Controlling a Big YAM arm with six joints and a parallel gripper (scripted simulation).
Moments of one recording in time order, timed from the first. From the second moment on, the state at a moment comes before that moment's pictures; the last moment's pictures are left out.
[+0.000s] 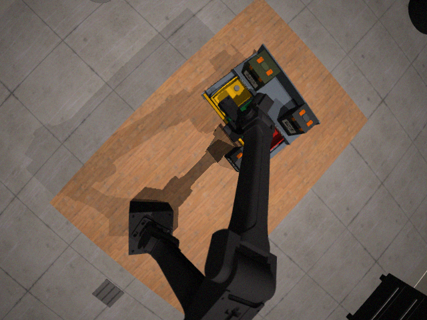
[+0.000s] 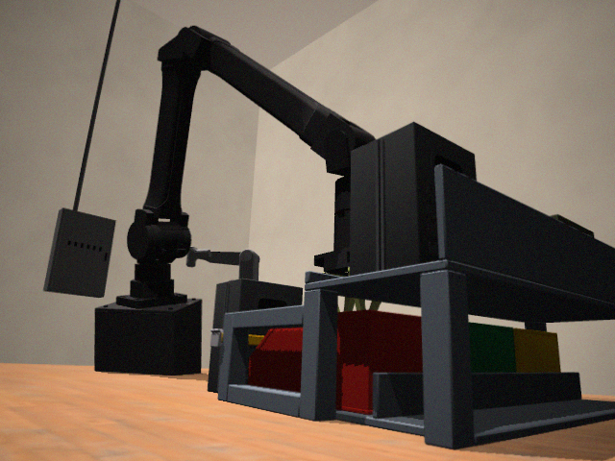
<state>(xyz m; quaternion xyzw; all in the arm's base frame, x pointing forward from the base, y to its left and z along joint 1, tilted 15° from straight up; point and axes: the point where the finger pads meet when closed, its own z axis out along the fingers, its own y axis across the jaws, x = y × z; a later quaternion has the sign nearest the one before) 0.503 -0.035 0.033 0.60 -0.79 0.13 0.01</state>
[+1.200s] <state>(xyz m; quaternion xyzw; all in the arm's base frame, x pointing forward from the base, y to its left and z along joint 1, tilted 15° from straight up) 0.504 -0.035 0.030 0.60 -0.79 0.14 0.01</state>
